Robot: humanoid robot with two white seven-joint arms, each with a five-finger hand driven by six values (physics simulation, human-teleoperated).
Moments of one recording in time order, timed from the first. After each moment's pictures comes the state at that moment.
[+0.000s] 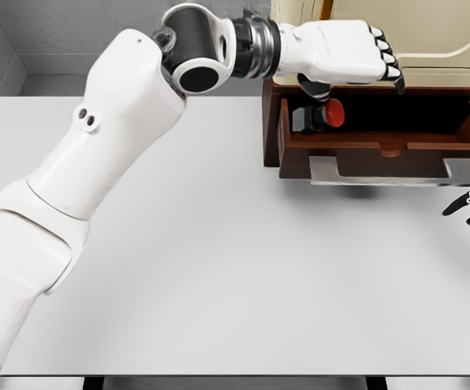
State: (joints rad) left arm -1.15 0.00 -0.71 -1.17 -0.73 -0.61 -0.61; right arm 0.28 -0.75 -0.41 -1.76 0.16 -0.61 0.59
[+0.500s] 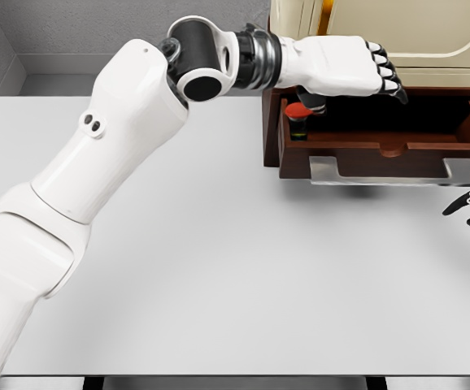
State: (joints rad) left arm -1.14 0.00 -0.73 -1.16 -0.72 -0.61 -0.61; right arm 0.28 -0.76 -0.42 -1.76 0.16 -0.61 0.59
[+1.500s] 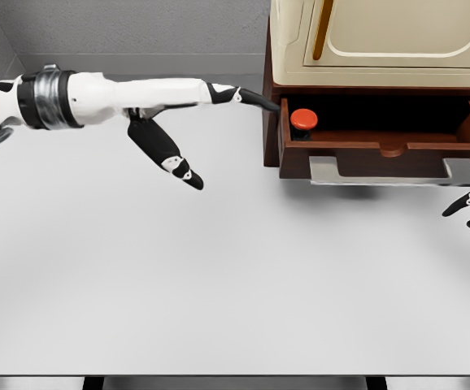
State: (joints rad) left arm -1.14 0.76 -1.12 -1.59 0.67 -0.43 -0.61; right arm 0.28 -0.76 -0.42 -1.76 0.16 -0.61 0.59
